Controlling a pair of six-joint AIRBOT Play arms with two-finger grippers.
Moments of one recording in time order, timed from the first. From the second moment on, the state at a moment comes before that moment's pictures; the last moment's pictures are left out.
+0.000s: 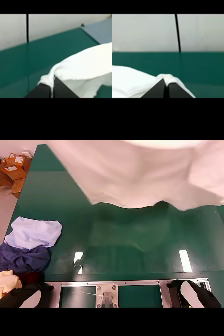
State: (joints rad) left arm -0.03 -1.00 1.95 0.94 -1.16 -1.29; right arm -0.49 -0.82 1.72 -0.80 1.18 1.30
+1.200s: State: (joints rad) left arm -0.03 -1.84 1.82 0.74 -1.07 -1.14; right arm -0.26 -1.48 1.27 -0.73 0.76 1.15
